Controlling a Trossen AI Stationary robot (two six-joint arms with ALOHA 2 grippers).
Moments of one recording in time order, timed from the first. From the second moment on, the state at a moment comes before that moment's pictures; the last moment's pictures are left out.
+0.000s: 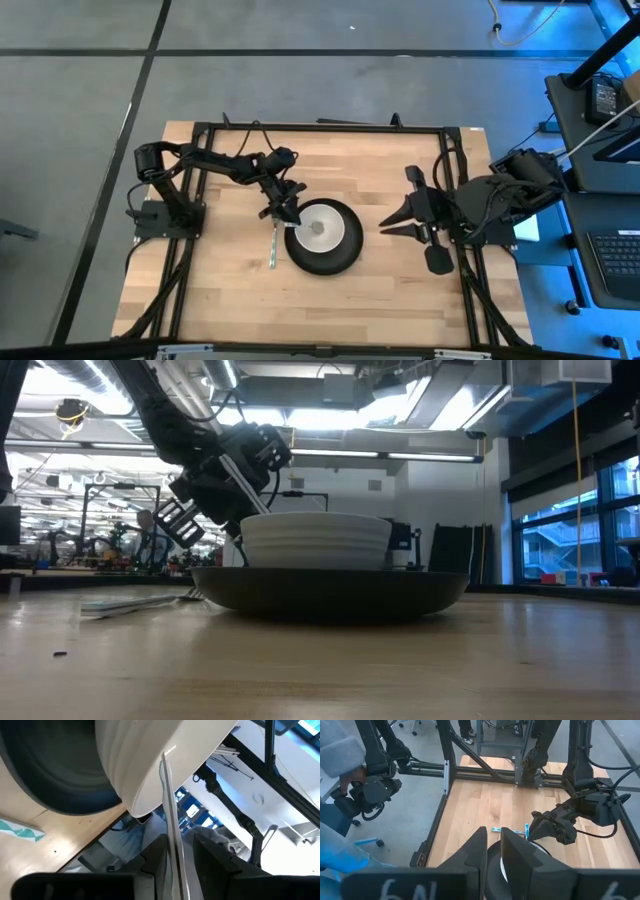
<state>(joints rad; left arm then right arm) 0.38 1.68 0.73 0.16 1.17 -1.52 0.52 1.63 2.35 -1.28 0.29 0.23</state>
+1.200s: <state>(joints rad) 0.23 1.68 0.73 0.07 1.18 -1.53 0.52 1.64 2.35 -1.28 0.28 0.20</state>
